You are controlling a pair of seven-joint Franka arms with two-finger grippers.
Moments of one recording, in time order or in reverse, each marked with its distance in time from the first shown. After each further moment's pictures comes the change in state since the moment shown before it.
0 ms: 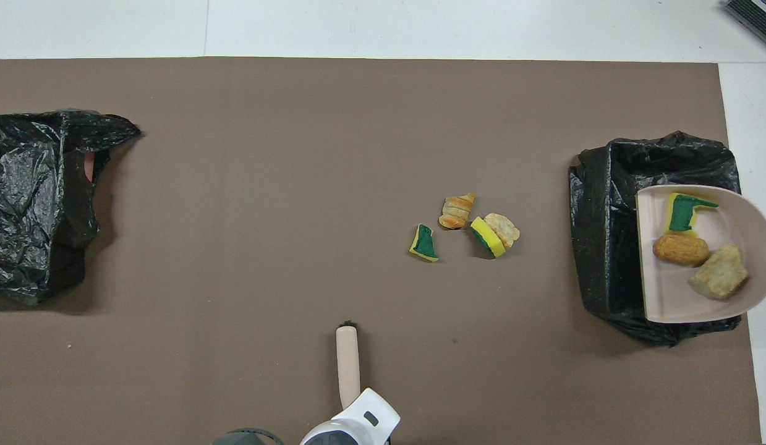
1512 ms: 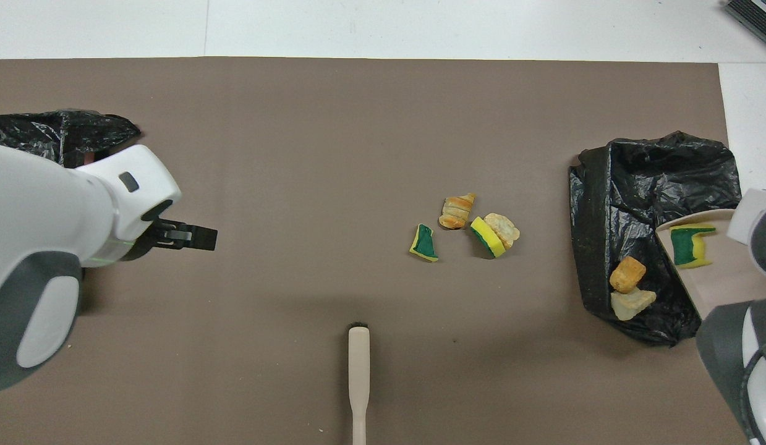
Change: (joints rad) left arm 0.083 0.206 0.673 0.677 0.505 -0.307 0.605; right arm 0.018 -0.169 0.218 -0.231 -0.575 0.003 0.112
